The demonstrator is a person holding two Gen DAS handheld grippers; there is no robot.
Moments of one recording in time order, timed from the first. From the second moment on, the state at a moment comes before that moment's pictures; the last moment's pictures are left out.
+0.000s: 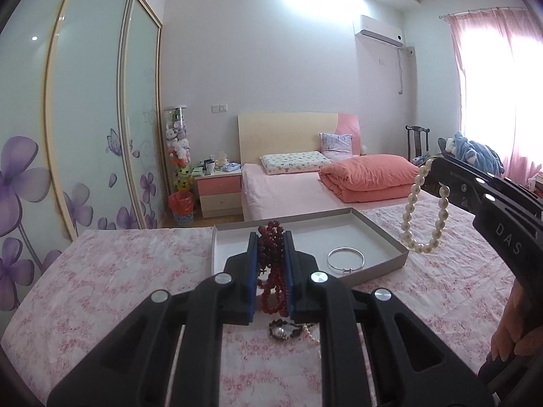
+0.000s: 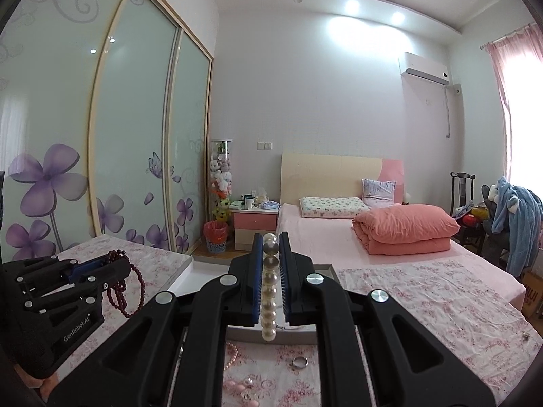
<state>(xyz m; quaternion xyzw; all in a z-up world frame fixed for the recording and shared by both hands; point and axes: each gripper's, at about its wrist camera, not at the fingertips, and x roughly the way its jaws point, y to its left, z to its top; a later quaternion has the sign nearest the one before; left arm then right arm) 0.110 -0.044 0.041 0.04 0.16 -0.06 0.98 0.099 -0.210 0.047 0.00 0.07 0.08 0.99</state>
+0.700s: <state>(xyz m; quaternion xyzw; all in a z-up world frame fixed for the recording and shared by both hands) 0.252 -0.043 -0.014 0.02 0.26 -0.07 0.96 0.234 -0.203 -0.003 0.05 0.20 0.10 0.97</state>
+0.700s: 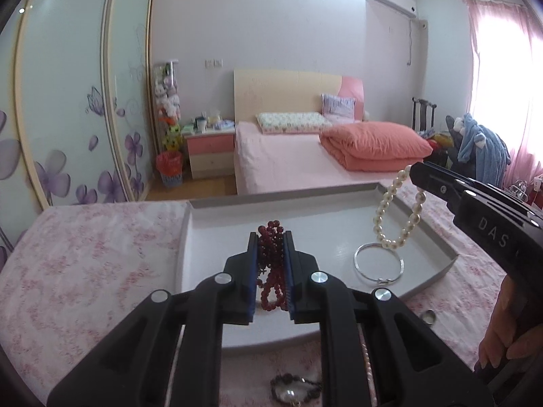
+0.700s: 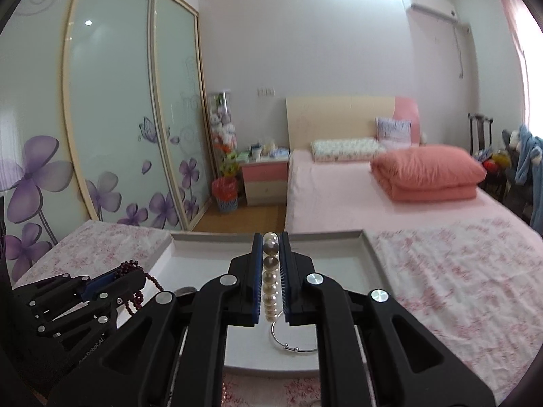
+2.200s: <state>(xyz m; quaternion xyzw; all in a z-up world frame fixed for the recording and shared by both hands) 0.174 0.017 -0.015 -0.02 0.29 -0.02 0.96 0.178 -0.248 -0.031 0.07 0.32 0.08 0.94</state>
